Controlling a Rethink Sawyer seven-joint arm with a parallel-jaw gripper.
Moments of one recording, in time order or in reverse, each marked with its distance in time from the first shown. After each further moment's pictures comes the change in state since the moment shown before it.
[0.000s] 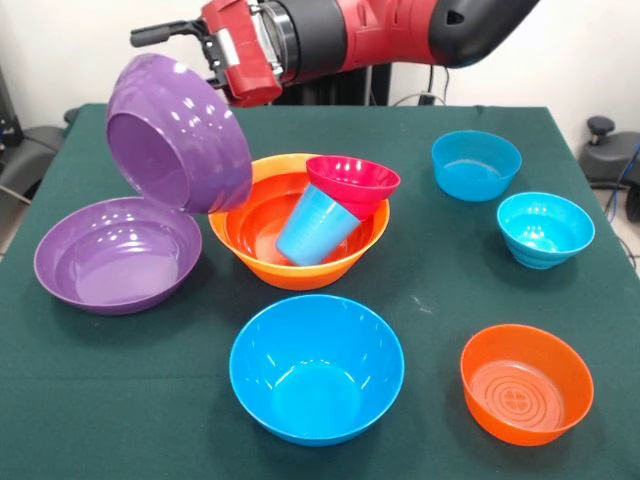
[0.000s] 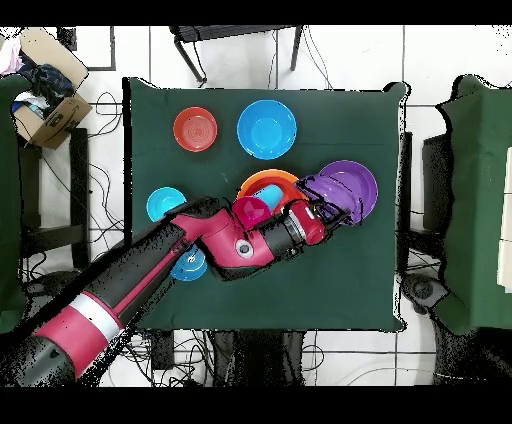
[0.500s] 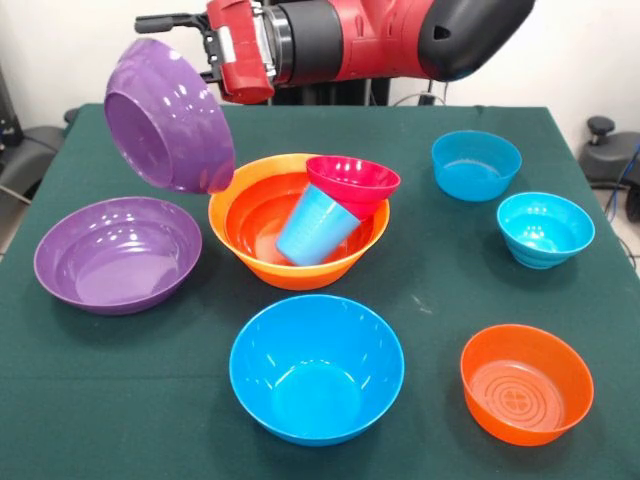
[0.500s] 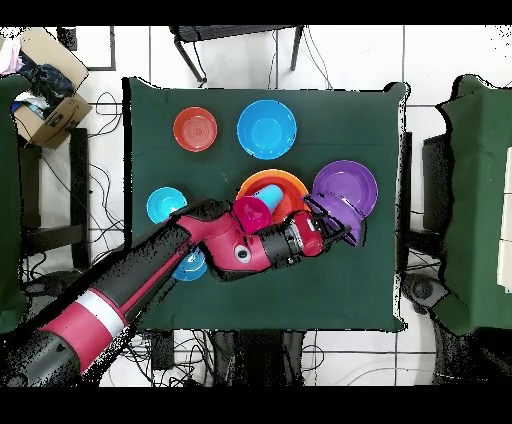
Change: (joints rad) arm -0.003 0.024 0.007 0.000 0.103 0.097 -0.103
